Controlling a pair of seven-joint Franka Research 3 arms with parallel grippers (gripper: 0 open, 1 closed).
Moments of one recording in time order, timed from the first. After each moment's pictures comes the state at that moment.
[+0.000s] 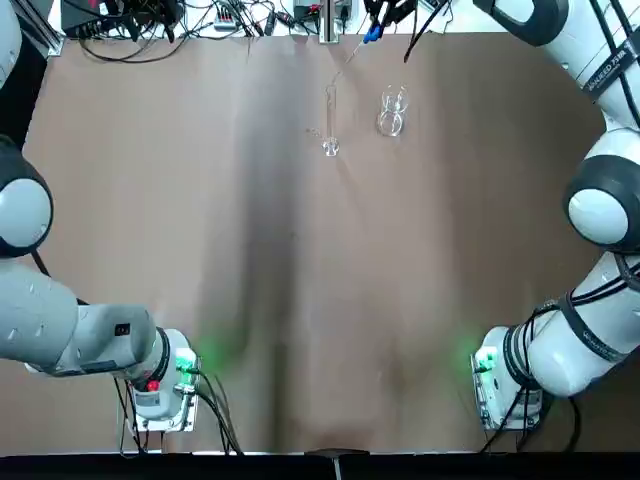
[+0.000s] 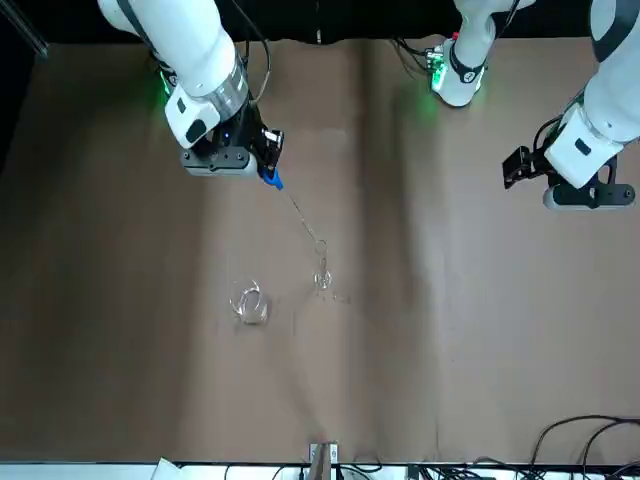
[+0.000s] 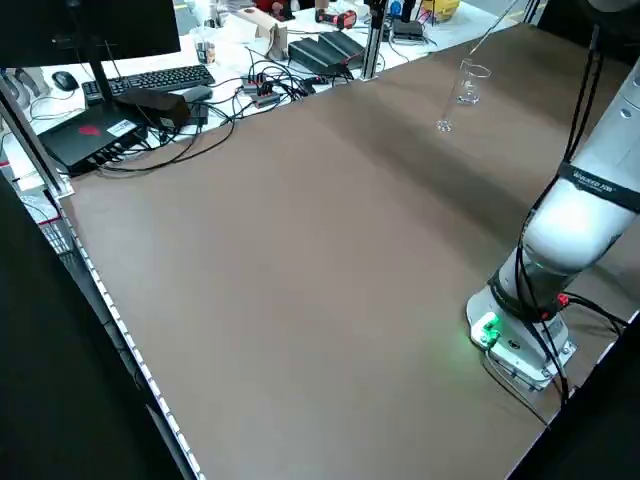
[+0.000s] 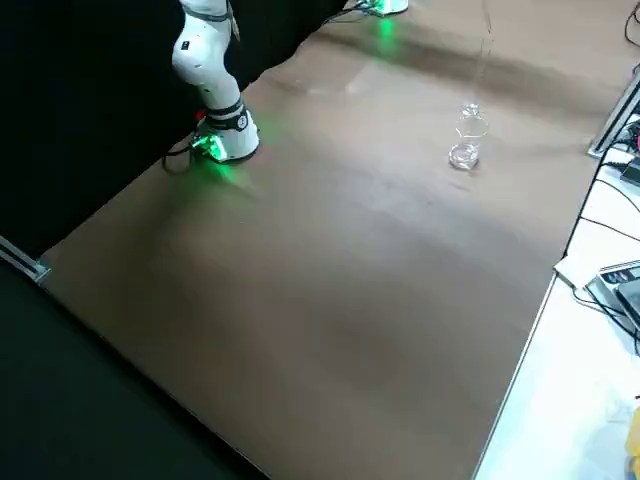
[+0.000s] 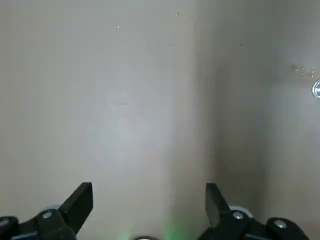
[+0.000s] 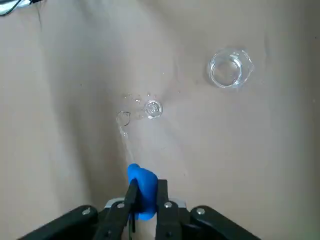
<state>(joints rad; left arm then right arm) 0.06 0.04 -0.25 -1.58 0.03 1.54 -0.15 0.49 0.29 0.15 -1.24 0.10 1.67 0.79</state>
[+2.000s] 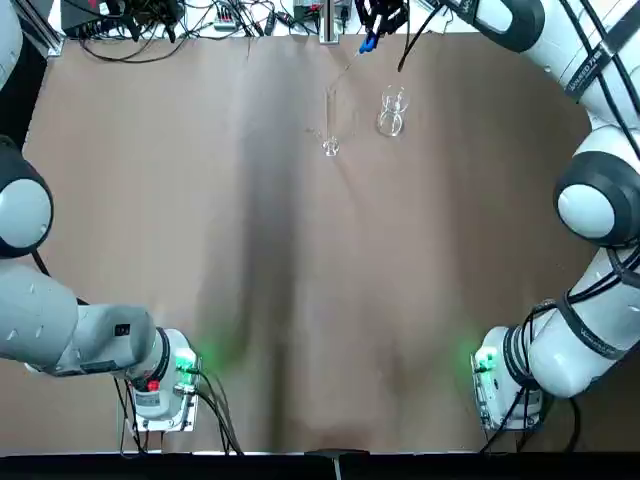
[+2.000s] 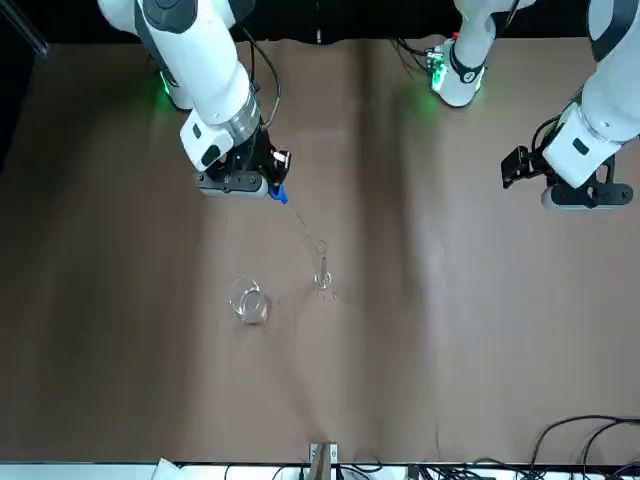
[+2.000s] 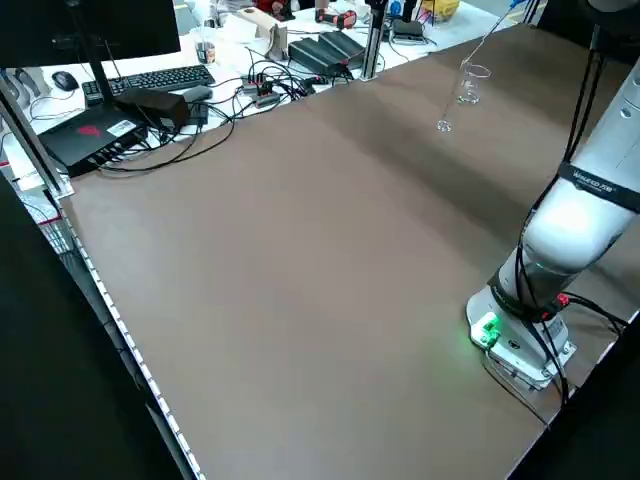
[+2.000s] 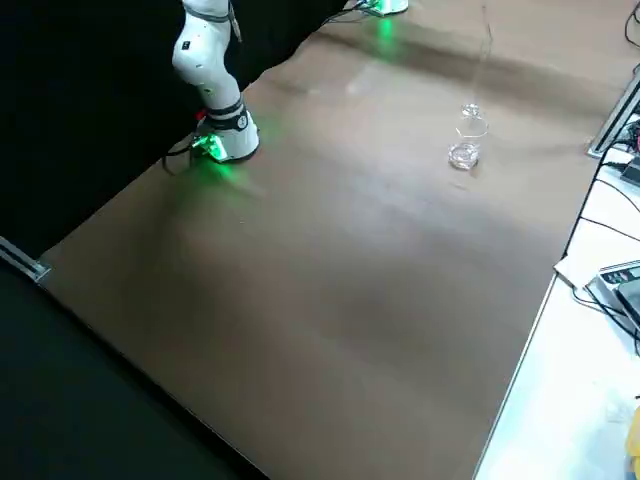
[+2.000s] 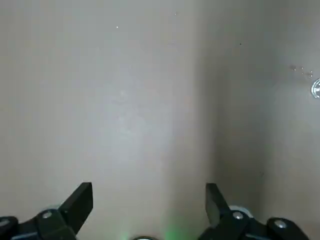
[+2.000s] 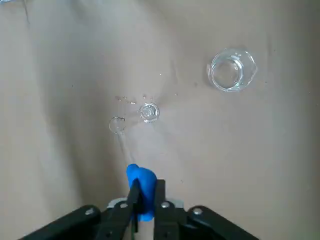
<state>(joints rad) 0.06 0.04 -0.25 -1.58 0.03 1.54 -0.15 0.51 0.34 0.14 -1.25 0.08 1.71 0.79</state>
